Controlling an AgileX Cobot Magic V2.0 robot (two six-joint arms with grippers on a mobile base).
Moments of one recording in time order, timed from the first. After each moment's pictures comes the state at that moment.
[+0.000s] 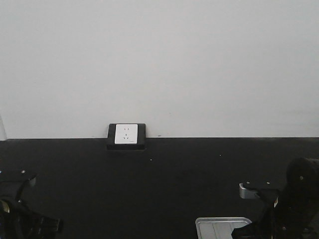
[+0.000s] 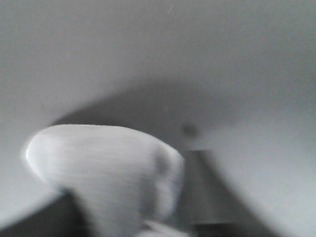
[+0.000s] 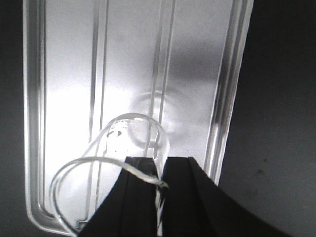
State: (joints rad) left arm -0.14 1.48 -0.95 -0.06 0.61 -0.16; right arm 0.14 1.75 -1.16 0.19 0.94 -0.09
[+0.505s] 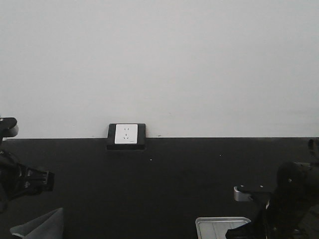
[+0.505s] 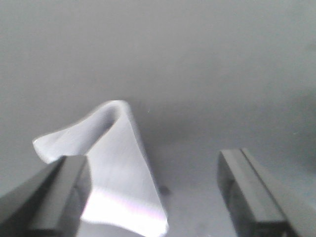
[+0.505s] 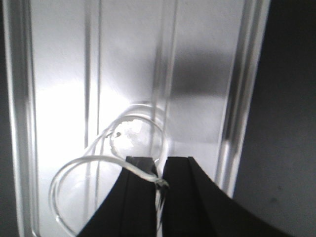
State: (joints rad) left arm -0.14 1.34 -1.14 -0.05 0.75 -0.15; right arm 0.16 1.84 -1.20 0.19 0.92 -0.07
